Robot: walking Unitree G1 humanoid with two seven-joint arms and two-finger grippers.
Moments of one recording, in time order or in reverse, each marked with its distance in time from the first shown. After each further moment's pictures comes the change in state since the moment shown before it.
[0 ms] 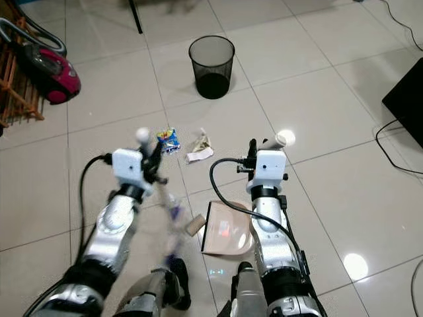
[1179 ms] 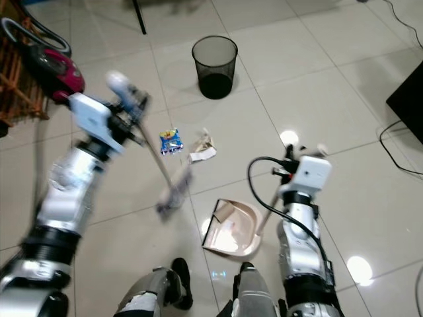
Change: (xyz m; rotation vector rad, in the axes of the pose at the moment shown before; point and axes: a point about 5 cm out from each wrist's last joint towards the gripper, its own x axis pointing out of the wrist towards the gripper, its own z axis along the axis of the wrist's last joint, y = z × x) left arm 0.031 0.061 0.096 0.176 -0.190 -0.181; right arm -0.011 -0.065 -0.009 0.087 0.025 -0.174
